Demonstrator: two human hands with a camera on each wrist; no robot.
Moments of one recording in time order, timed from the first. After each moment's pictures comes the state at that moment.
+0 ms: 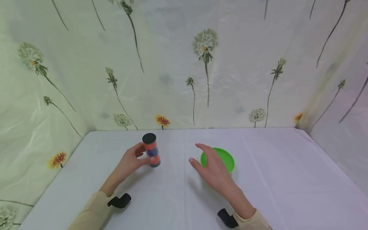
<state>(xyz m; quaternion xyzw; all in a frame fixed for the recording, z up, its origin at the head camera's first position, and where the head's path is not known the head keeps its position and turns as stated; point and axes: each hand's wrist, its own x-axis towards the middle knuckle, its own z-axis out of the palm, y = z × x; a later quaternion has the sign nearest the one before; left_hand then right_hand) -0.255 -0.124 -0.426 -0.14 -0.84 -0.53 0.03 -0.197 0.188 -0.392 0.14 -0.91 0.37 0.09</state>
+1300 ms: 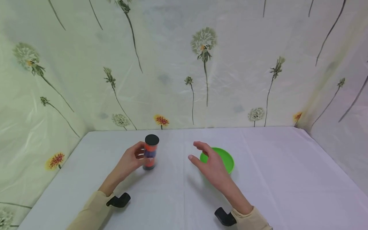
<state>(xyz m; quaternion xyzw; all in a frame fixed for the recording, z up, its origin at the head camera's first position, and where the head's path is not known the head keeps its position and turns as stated) -0.255 -0.120 -0.420 -0.16 -0.82 -0.55 0.01 -0.206 0.185 -0.392 0.14 -0.84 0.51 0.08</state>
